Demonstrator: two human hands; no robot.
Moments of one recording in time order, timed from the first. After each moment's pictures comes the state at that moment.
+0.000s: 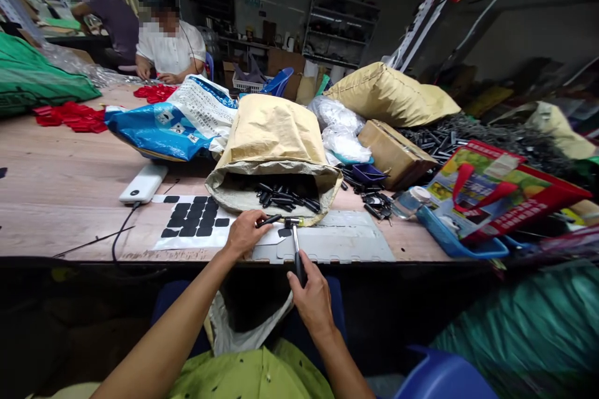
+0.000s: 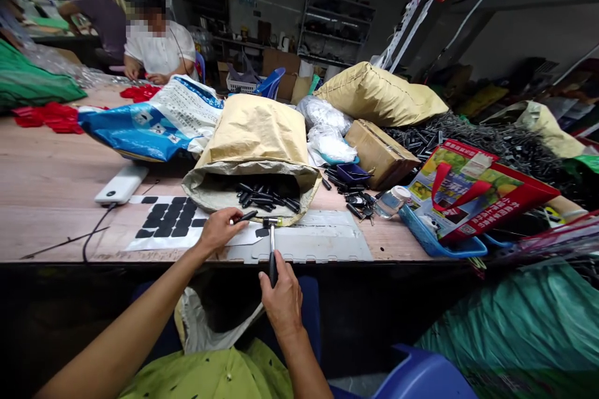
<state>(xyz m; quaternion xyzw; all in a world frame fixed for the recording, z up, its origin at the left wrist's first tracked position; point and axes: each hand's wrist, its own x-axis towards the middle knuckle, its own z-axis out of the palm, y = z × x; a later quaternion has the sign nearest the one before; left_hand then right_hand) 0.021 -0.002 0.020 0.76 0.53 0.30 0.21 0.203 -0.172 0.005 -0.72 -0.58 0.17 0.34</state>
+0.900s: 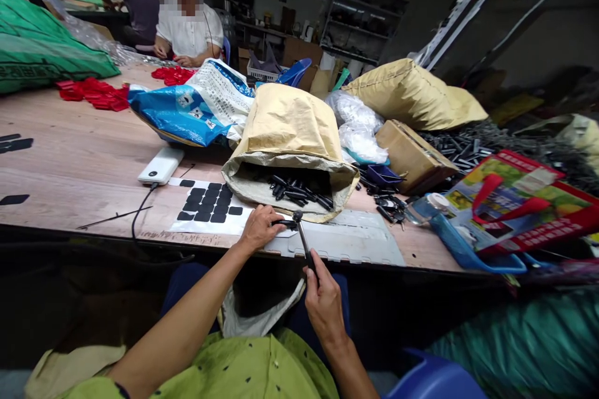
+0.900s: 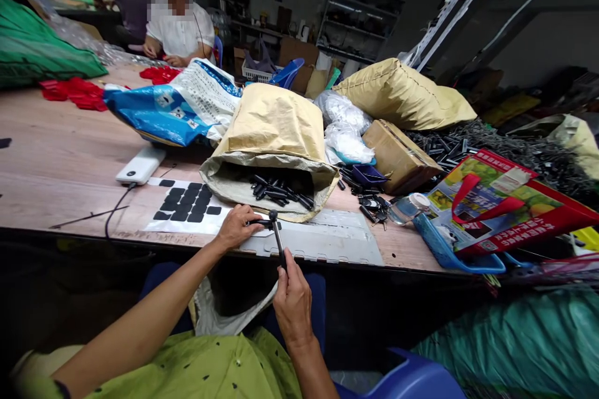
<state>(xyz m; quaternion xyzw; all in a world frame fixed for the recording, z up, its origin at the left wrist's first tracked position) 0.019 -0.011 -0.011 0.80 0.49 0.27 0.21 0.204 -0.185 0.001 -0.66 -0.61 0.19 0.39</state>
